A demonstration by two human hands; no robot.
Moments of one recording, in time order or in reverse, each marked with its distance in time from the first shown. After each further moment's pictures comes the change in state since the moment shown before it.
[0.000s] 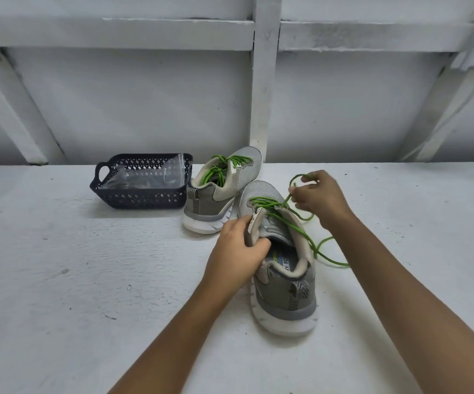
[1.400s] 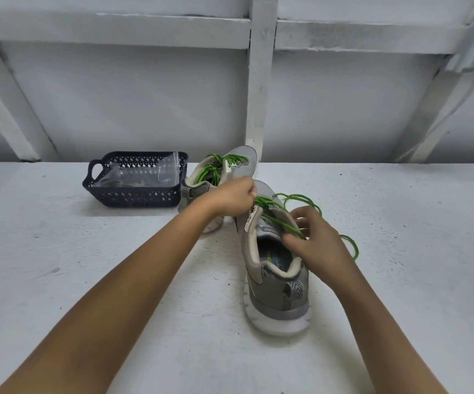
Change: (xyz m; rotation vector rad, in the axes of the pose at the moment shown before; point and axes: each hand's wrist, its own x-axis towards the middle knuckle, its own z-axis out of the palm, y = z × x) left_hand 0.101 0.032 -0.027 0.546 -0.319 0.183; right_hand -0.090 0.011 -0.011 -0.486 -0.115 -0.151
